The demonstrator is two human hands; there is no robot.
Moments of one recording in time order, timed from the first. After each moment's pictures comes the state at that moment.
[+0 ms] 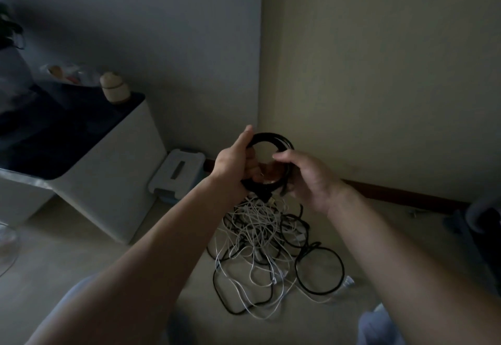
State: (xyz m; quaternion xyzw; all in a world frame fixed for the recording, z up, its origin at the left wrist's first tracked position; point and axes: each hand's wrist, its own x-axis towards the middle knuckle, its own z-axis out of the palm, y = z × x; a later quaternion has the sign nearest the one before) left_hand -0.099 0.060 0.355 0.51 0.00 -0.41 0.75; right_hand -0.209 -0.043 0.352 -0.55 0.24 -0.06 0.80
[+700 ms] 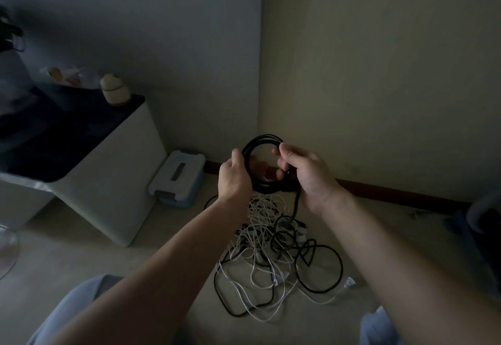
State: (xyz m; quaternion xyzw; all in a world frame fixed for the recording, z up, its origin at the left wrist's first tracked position) left_hand -0.102 0.057 0.315 0.68 -0.01 -0.24 0.69; right_hand -0.202 -0.037 0.349 -0.55 0.25 -0.19 0.77
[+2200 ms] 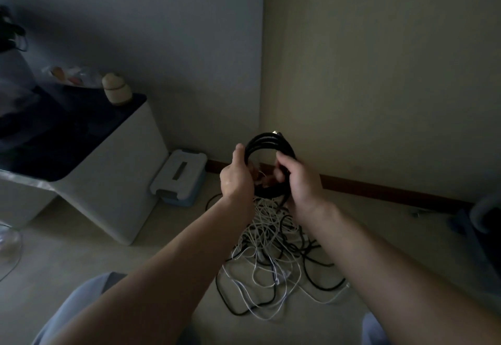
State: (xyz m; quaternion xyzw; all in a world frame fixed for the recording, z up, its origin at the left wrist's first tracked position) left_hand -0.112 0.054 0.324 0.64 0.11 -0.27 0.72; right_hand -0.191 -0.014 0.332 -0.50 0.32 -0.21 0.77
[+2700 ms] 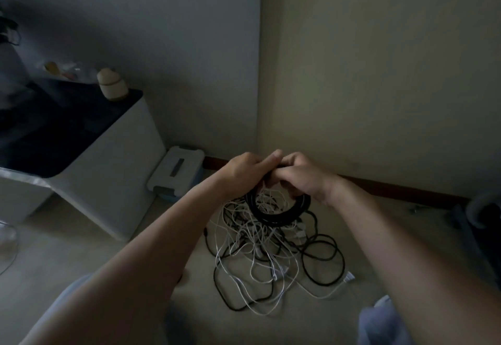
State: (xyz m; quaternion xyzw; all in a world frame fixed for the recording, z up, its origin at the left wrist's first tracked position) left_hand -0.087 0.067 0.340 0.80 -0.40 -0.27 0.36; right_hand -0.201 -0.050 0.347 -0.77 0.21 0.00 0.60
